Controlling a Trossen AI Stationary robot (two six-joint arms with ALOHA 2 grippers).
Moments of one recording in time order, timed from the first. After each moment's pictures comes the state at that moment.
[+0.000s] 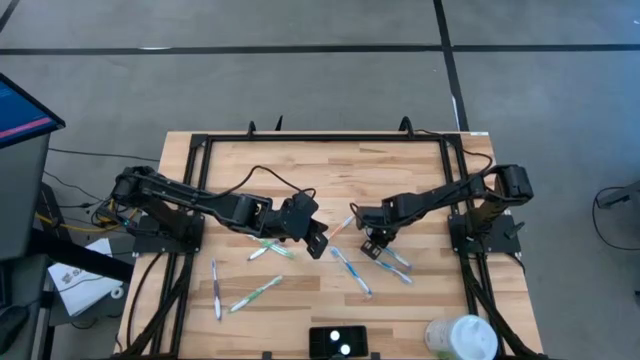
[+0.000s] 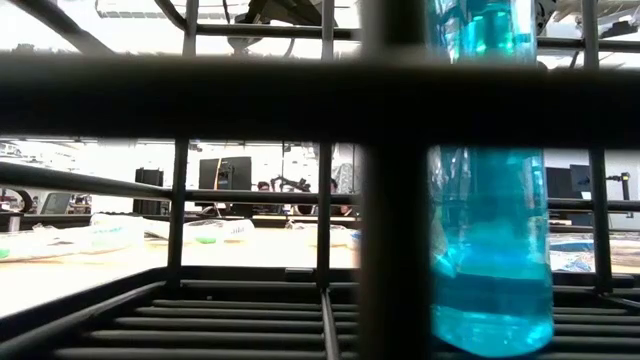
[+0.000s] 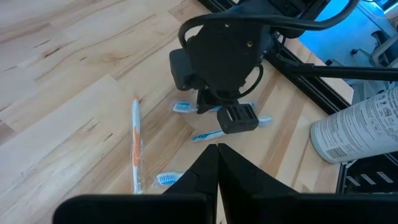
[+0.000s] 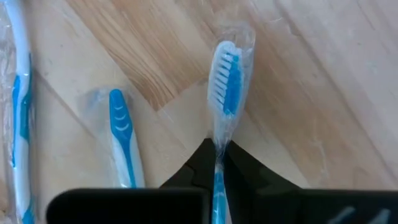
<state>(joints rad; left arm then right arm) -0.23 1.59 1.34 -0.47 -0.39 -0.84 0.04 1.69 0.84 -0.58 -0.10 0.71</state>
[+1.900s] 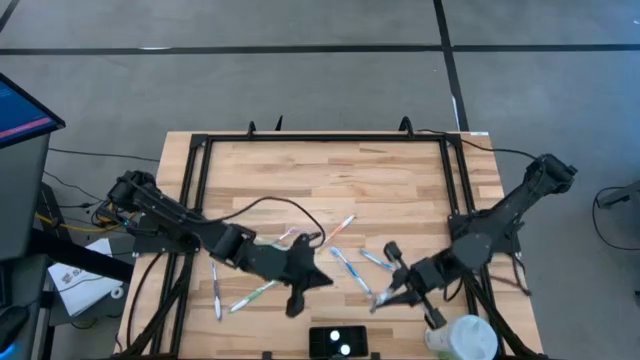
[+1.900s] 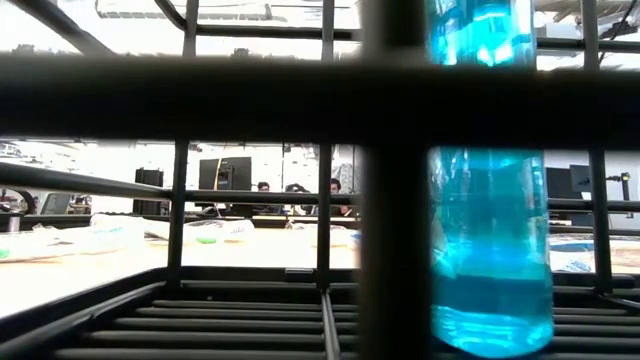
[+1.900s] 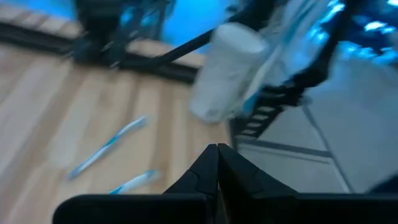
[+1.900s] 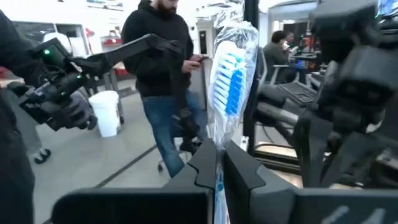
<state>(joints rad) -0.47 1.59 1.34 -0.15 -0.27 -0.45 0.68 1.26 0.94 0.36 0.20 0.08</state>
